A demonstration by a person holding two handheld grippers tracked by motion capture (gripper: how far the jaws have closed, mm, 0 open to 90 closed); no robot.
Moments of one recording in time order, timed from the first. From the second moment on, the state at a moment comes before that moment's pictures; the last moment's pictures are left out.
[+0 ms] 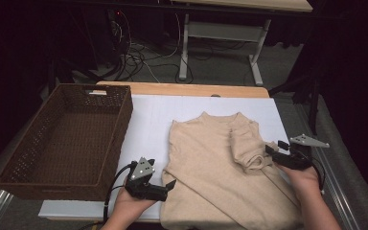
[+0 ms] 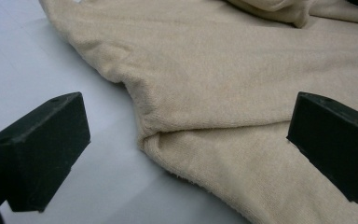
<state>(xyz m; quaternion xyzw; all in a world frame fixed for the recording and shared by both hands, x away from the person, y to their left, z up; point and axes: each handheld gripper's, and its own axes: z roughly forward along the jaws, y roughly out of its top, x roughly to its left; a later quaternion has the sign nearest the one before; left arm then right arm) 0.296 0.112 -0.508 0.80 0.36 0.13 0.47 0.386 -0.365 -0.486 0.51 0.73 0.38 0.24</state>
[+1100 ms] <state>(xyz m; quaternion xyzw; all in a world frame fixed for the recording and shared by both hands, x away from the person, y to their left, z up) 0.296 0.110 -0.510 0.80 0.36 0.13 0.47 0.328 -0.302 -0.460 0.34 0.78 0.42 0.31</state>
